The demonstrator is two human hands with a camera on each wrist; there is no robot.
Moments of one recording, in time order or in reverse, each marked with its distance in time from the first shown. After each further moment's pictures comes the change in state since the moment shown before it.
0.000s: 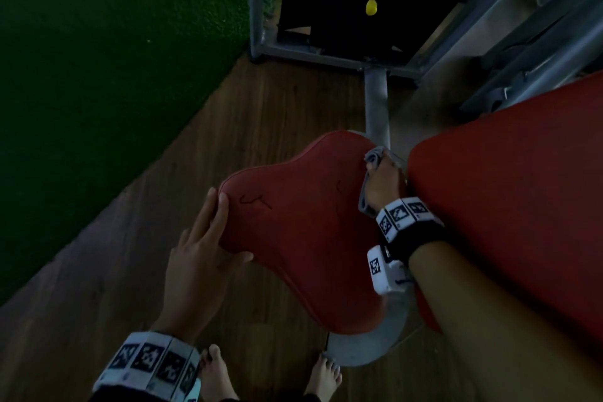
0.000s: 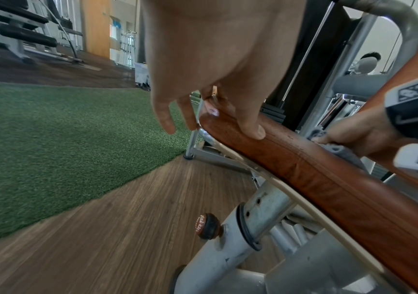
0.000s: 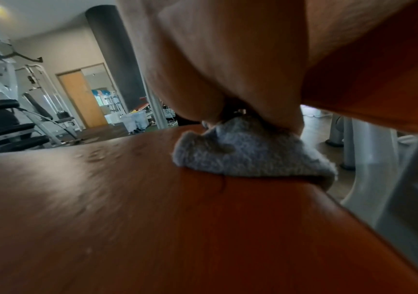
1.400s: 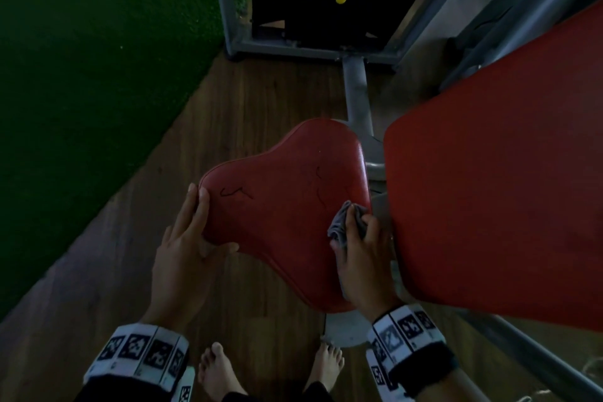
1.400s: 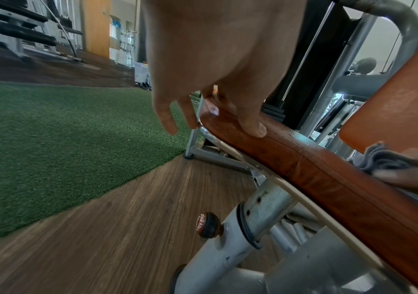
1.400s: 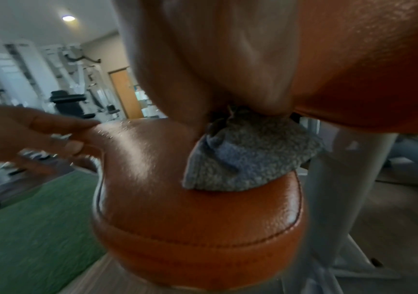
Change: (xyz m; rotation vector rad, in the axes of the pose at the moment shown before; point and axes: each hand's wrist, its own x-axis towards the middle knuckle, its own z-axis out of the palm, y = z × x) left_hand 0.001 -0.005 0.002 -0.031 0.004 0.006; right_hand -0.169 0.062 0.008 -0.151 -0.013 -0.281
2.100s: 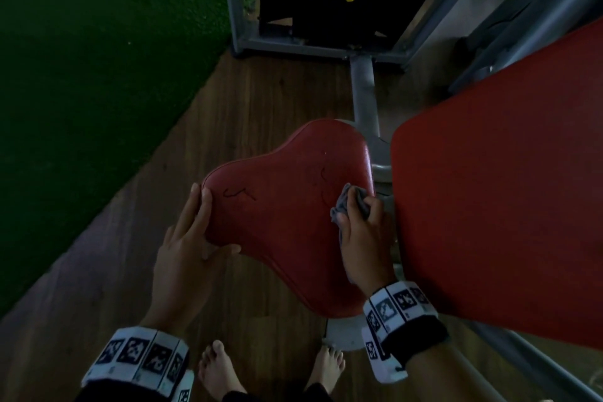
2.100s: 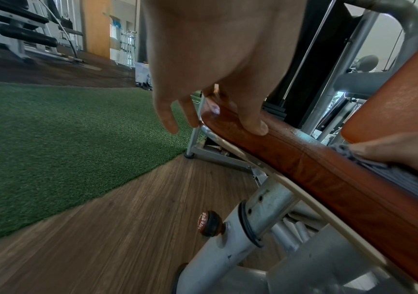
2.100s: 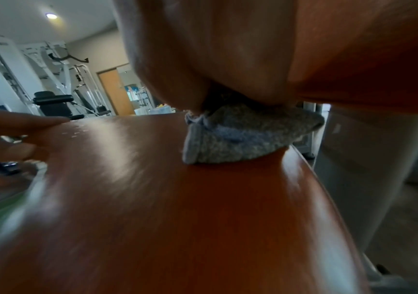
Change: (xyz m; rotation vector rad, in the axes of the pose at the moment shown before) left_hand -0.002 0.004 0.000 0.030 0.009 -0.015; right_hand 0.037 -0.003 0.005 0.046 0.091 0.028
